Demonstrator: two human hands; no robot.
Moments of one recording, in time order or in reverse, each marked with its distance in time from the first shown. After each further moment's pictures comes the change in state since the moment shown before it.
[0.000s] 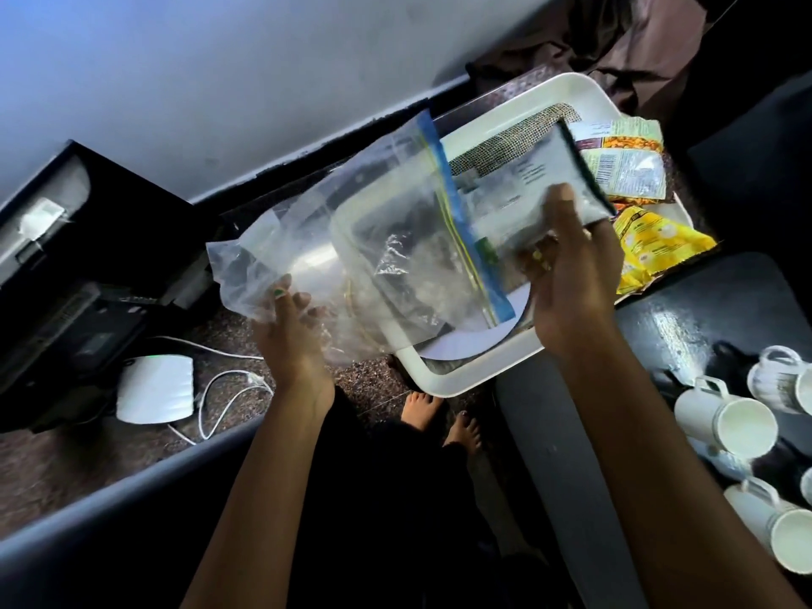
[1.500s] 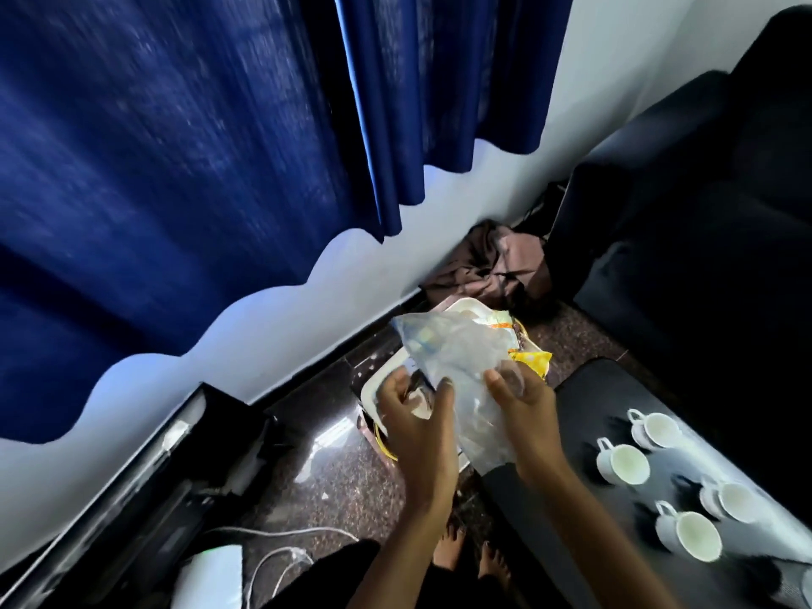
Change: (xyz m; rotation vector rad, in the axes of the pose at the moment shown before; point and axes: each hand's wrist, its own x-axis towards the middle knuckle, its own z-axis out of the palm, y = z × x) left_hand -0.255 0.185 0.005 0.194 -0.555 0.272; right_hand -0.196 -0.137 -0.021 -0.213 -0.072 -0.312
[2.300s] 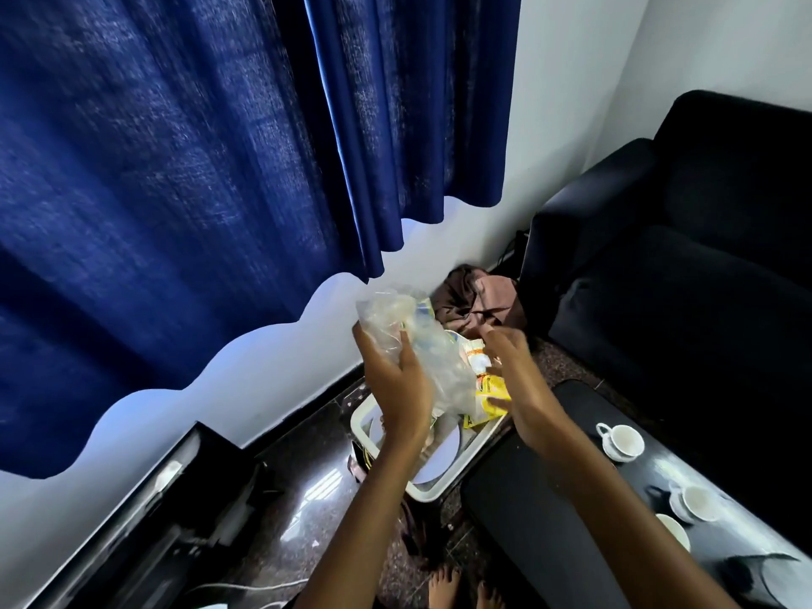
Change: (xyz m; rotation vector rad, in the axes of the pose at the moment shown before) left_hand -0.006 0.066 0.015 0.058 0.083 0.387; right_hand -0.023 -0.078 -0.024 0.022 -0.136 0.132
